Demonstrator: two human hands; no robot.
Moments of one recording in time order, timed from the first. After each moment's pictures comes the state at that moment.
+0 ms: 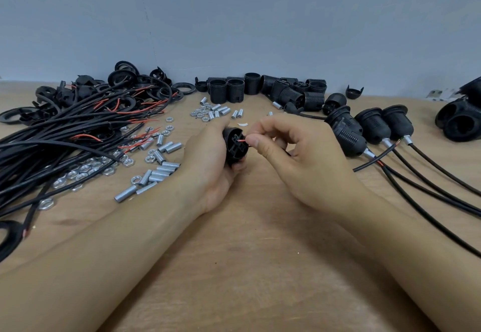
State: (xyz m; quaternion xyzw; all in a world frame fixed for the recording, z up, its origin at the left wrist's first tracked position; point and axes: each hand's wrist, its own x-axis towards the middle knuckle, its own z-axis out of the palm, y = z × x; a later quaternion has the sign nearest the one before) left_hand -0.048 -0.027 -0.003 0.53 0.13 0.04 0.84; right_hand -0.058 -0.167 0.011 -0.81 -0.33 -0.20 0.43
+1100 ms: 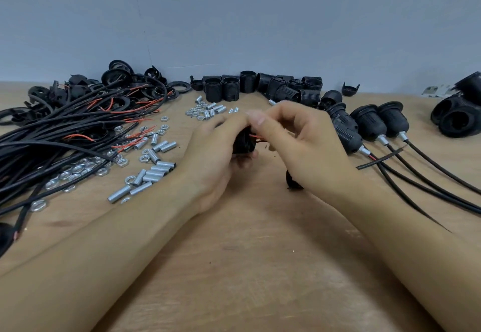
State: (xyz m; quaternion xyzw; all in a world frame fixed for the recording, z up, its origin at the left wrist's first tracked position) left_hand -0.056 -0.033 0.002 0.62 0.00 0.05 0.79; right_hand -0.048 -0.170 0.011 -0.78 -0.25 -0.13 0.56
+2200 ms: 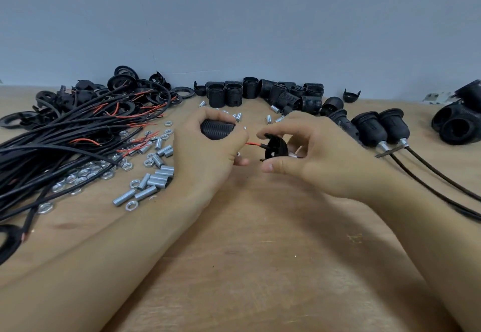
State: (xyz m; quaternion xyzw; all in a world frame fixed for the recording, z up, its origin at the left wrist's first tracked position) left_hand -0.052 -0.023 -0.005 0.68 0.03 0.26 0.69; right_hand -0.037 -0.199 0.022 -0.88 -0.30 -0.04 0.37
